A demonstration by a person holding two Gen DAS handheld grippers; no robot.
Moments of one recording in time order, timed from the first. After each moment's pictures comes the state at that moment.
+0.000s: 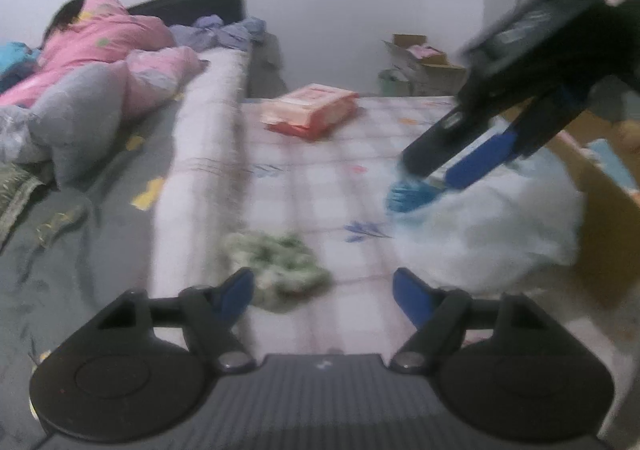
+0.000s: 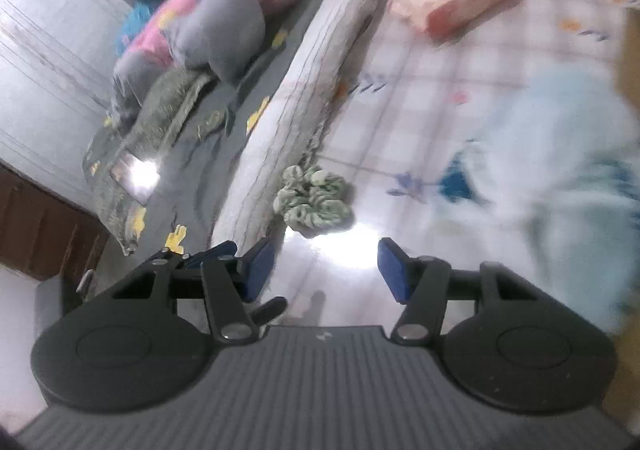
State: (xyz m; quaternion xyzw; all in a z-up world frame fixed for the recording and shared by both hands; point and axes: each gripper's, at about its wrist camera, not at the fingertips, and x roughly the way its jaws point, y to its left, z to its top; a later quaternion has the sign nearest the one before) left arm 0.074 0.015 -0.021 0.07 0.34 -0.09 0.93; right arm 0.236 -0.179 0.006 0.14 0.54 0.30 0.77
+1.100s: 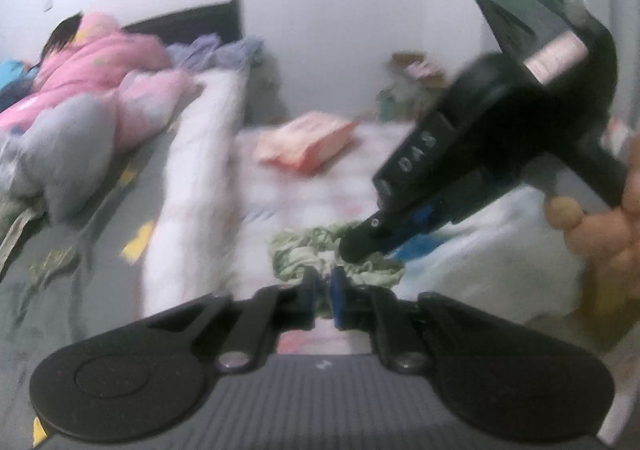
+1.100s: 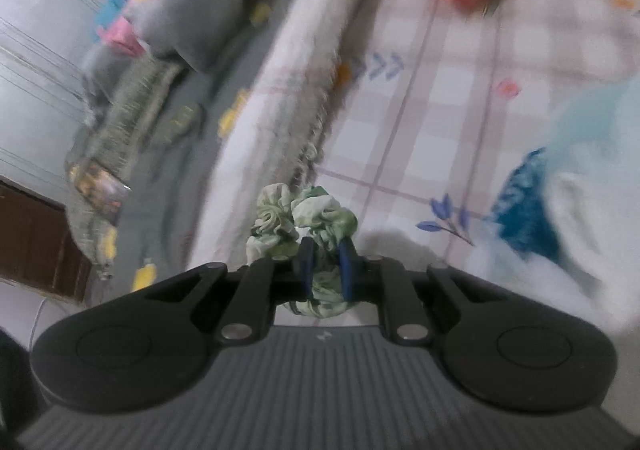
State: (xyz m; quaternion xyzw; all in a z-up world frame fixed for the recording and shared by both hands) left arm 0.088 -0.010 0.012 0.06 0.31 -0.12 0.94; right arm 0.256 -0.156 -0.017 0.15 0.53 0.29 0.78
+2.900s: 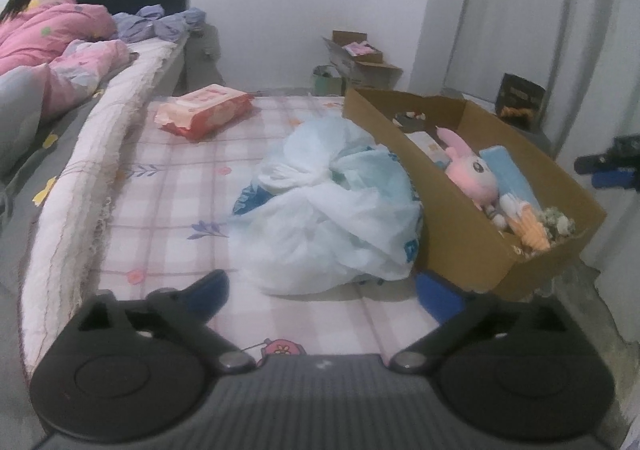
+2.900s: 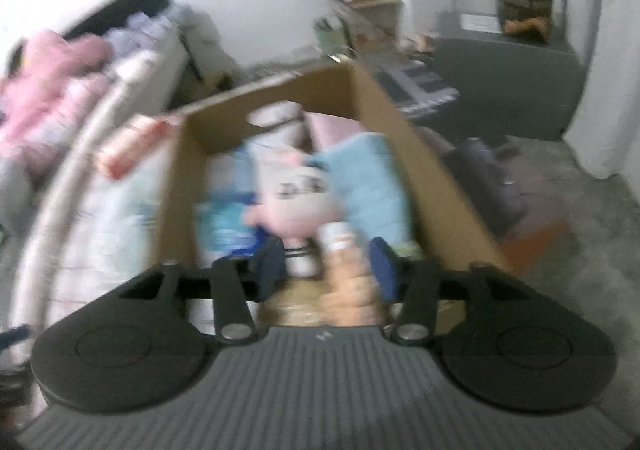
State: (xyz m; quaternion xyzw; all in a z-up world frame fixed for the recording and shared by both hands) left arm 0.025 -0.095 0.012 0.01 0.36 -0.18 0.91; right arm 0.026 -0.479 0.049 0.16 0.36 -0.06 0.92
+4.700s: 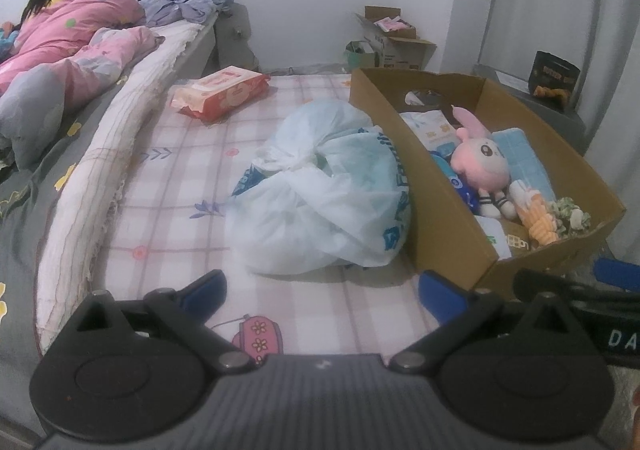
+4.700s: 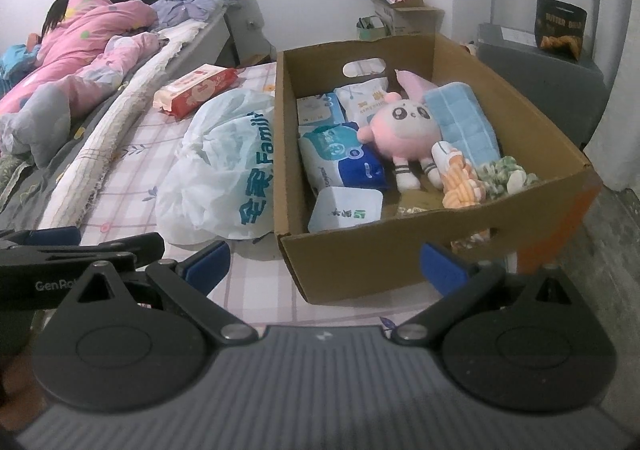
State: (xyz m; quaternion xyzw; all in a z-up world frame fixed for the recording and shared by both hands) left arm 0.010 -0.153 0.027 0.04 0.40 -0.11 0.91; right arm -0.027 -0.357 0.016 0.09 0.37 -0.04 0.92
